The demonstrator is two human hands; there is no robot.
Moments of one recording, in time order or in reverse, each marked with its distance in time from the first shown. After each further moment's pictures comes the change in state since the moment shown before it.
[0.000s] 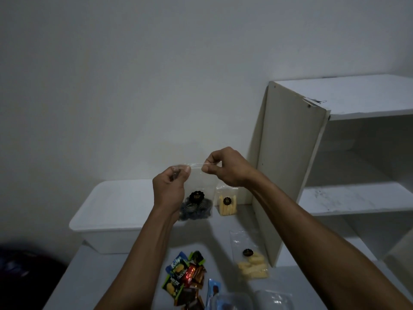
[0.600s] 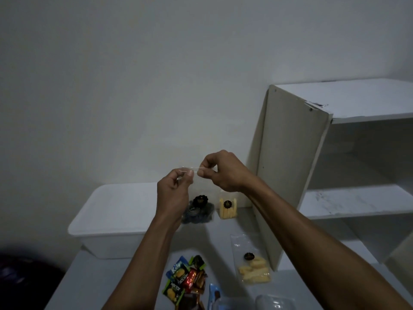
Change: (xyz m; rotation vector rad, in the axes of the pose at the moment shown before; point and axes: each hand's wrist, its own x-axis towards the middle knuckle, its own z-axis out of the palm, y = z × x) left_hand -0.003 -0.001 -0.006 0.089 -0.090 0.084; right_hand 0.002 -0.015 0.010 -0.057 -0.008 -0.038
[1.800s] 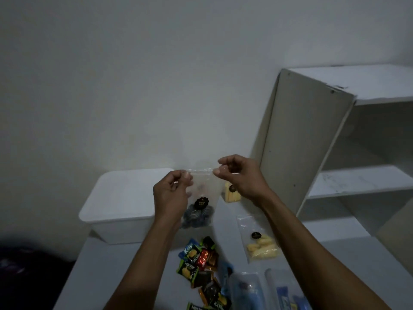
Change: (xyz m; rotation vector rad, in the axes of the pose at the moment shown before) left_hand -0.016 -0.024 -0.065 -0.077 0.041 -0.131; right_hand -0.042 0.000 0.066 0.535 0.298 0.251
